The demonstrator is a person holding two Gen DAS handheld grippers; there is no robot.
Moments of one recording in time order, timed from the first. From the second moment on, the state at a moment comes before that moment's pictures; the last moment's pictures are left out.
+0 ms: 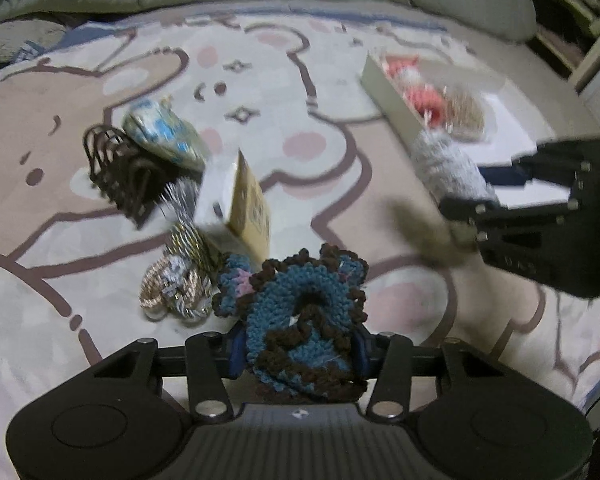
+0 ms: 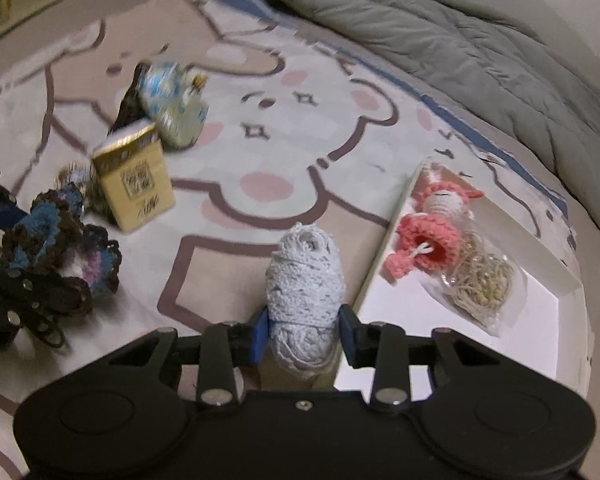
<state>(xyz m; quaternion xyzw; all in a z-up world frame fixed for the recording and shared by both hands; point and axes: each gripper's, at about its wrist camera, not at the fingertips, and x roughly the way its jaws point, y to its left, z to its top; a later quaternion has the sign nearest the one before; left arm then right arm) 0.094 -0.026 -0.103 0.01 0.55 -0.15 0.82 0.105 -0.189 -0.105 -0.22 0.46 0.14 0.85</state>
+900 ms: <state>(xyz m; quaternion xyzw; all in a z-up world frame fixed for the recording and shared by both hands) 0.084 -0.031 -0.011 -0.06 0.40 -0.12 0.91 0.057 -0.257 -0.019 -0.04 0.35 0.10 0.93</state>
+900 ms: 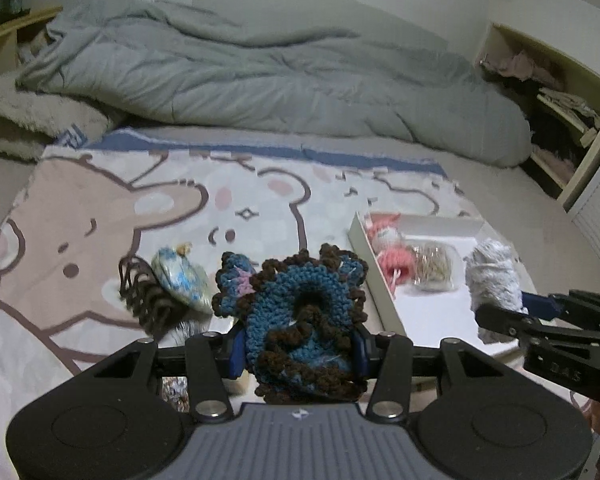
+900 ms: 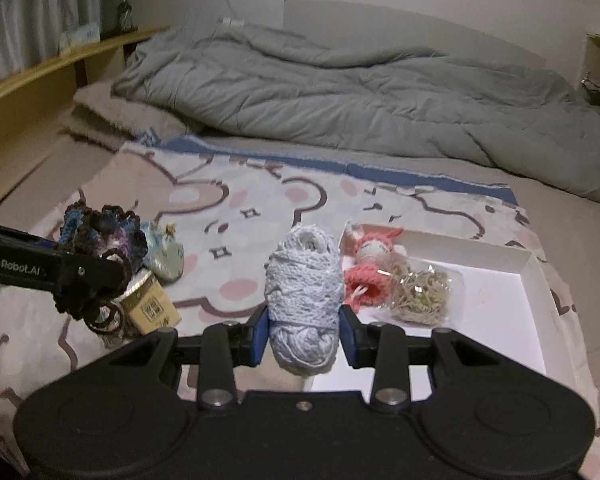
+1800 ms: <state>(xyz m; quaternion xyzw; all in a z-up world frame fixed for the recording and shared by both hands) 0.103 -0.117 0.069 -0.03 0.30 -0.20 0.93 0.068 -0.310 0.060 0.02 0.25 0.06 0.97</state>
